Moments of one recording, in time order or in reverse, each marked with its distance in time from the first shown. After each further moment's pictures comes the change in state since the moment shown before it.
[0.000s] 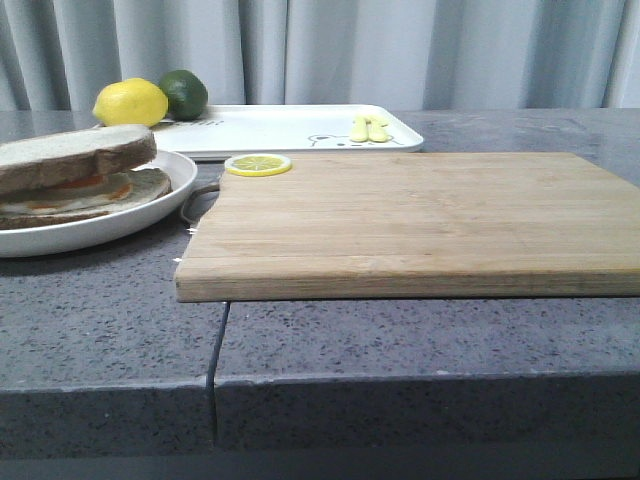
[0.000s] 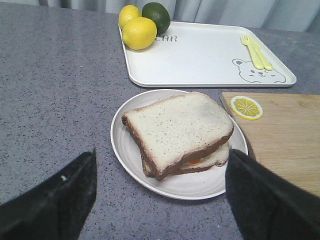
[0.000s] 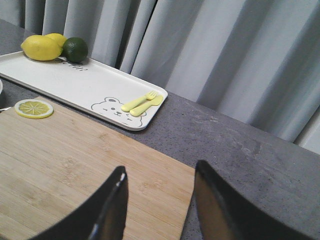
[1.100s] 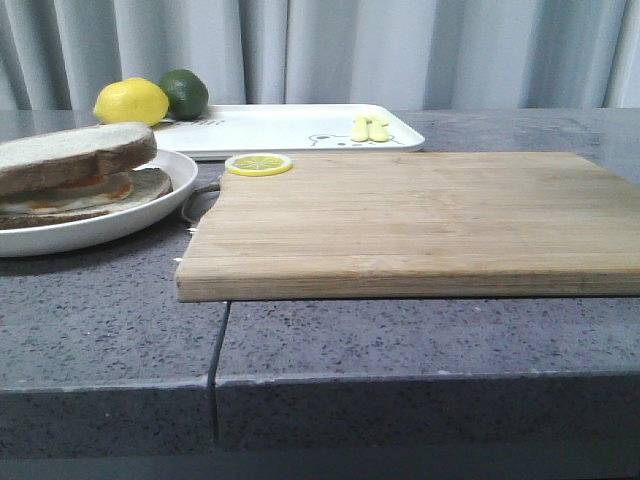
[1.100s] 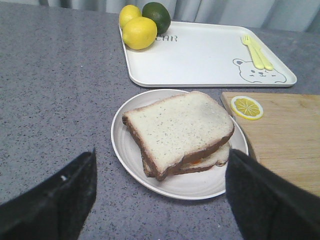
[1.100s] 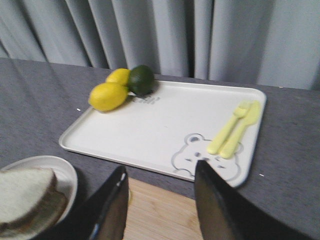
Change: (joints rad) left arm 0.000 0.000 0.000 0.000 0.000 0.000; right arm 0.000 0.776 -0.625 0.658 0.127 -0.239
